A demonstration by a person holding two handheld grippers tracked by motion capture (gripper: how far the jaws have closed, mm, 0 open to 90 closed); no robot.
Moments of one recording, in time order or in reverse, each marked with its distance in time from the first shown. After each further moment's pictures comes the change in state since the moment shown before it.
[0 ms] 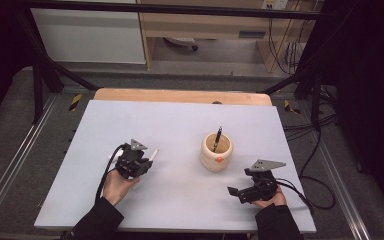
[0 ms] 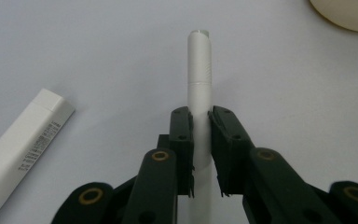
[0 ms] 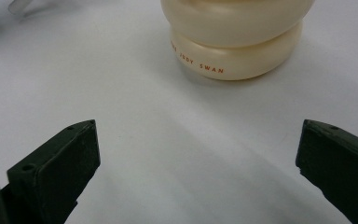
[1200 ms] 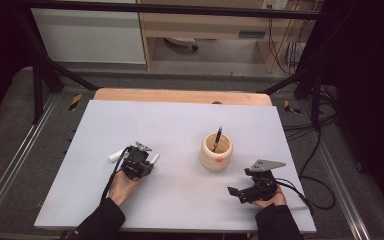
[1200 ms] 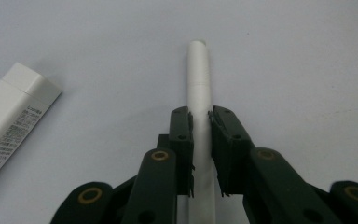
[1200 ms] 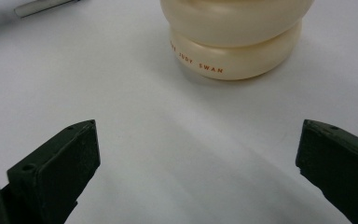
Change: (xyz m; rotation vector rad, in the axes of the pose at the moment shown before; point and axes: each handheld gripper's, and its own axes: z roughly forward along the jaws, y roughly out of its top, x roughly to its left) left arm 0.001 -0.006 0.034 0.084 0.061 -0.017; right arm 0.000 0.000 0.000 0.000 -0.005 -0.002
